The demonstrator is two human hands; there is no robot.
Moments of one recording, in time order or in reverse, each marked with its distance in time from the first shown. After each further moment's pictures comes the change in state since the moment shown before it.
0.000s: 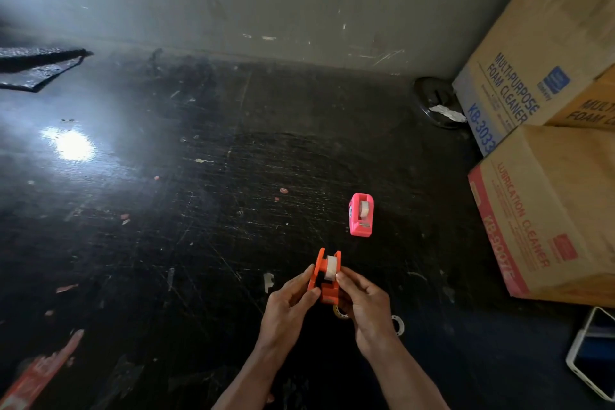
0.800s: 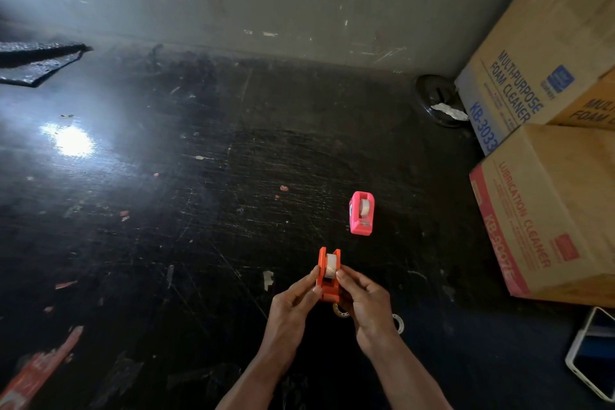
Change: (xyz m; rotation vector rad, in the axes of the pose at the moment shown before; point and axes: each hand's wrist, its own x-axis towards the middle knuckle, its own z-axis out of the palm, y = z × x) left_hand -0.004 -0.006 0.009 -0.203 -0.036 -0.035; right_hand -0.002 -0.006 -0.002 0.016 -0.046 -0.003
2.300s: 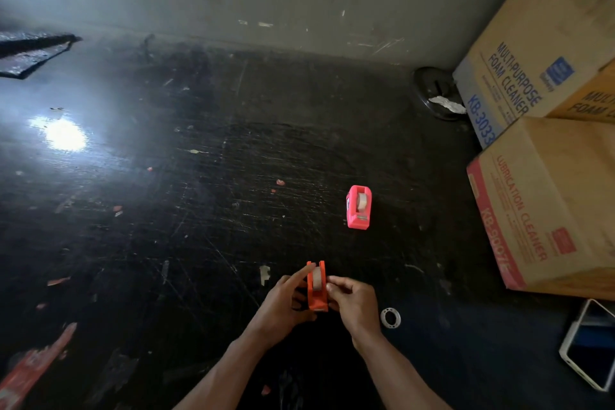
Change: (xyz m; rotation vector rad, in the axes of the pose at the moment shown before) left_hand 0.035 -0.026 -0.030 0.622 -0.216 0.007; right_hand 0.046 0.052 -0.006 -0.365 0.077 -0.119
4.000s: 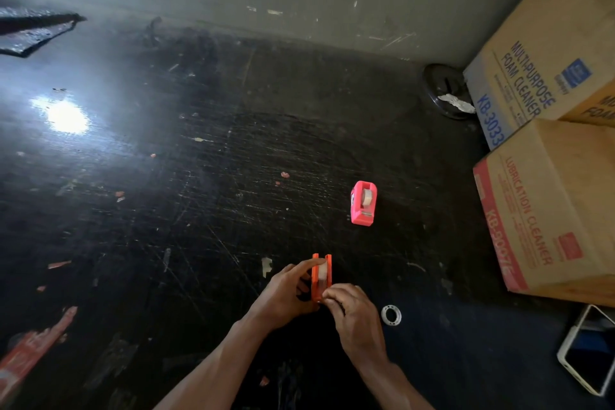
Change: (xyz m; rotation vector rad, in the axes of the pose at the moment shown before) left_hand 0.014 -0.006 -0.005 0.154 0.008 0.110; right_hand -0.032 0.014 -0.010 -0.594 -0.011 -0.675
